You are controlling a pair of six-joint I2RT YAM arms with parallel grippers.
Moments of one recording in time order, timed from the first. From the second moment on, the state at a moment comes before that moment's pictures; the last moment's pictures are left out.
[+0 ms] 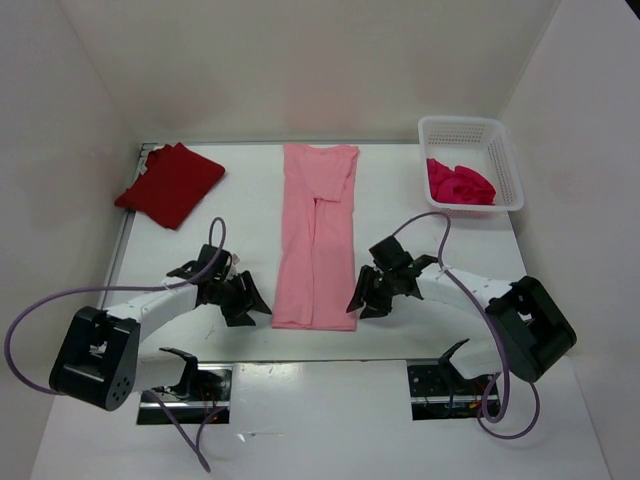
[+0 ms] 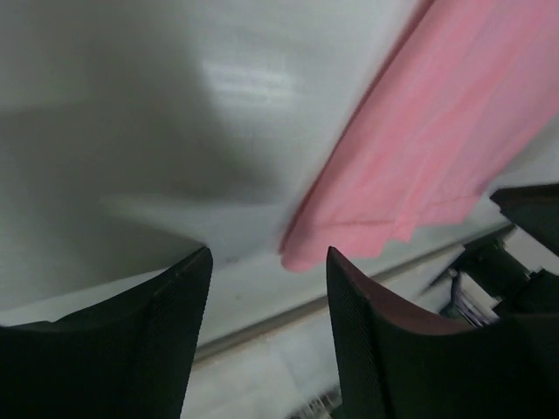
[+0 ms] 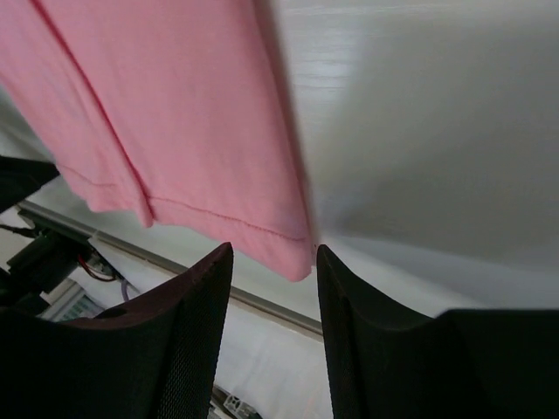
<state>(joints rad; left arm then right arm) -0.27 1.24 0.49 -0.41 0.43 -0.77 0.60 1.37 0.63 -0.39 -0.32 0.92</state>
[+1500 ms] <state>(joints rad) -0.44 1.28 0.57 -0.69 0.64 -0.73 0.68 1.09 0.50 -0.55 -0.45 1.05</state>
